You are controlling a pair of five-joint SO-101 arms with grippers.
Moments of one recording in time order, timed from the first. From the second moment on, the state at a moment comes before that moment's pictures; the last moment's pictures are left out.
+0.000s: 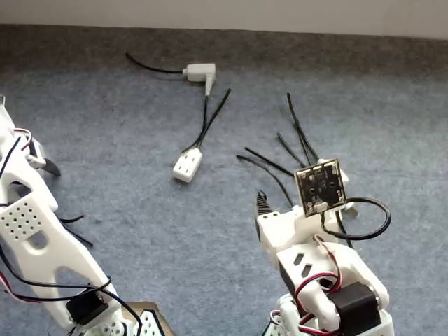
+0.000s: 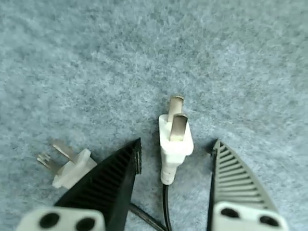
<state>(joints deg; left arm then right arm) -43.6 60.1 -58.4 96.3 -9.0 -24.2 -84.3 52.9 71.7 -3.1</state>
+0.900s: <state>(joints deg) -39.4 60.4 -58.8 95.3 -8.8 -24.2 -84.3 52.9 71.8 -3.1</state>
